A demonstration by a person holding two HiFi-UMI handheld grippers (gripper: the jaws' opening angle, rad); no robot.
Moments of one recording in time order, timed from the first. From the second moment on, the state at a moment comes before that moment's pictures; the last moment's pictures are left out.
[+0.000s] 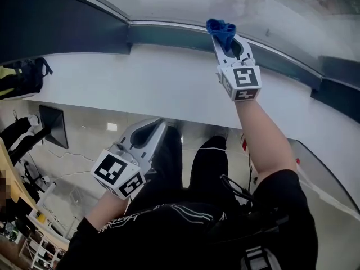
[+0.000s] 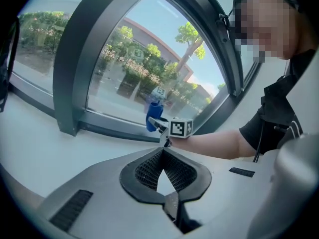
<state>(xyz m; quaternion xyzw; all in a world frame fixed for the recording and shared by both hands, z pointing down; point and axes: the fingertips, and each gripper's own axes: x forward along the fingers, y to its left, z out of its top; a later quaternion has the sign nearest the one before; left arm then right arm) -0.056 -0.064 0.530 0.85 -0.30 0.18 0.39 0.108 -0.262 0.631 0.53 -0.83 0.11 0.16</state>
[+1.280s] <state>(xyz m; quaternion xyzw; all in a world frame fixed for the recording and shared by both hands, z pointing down) 0.196 -0.010 0.540 0.88 -0.20 0.21 0.38 0.574 -0.126 0.655 0.77 -0.59 0.18 0.14</state>
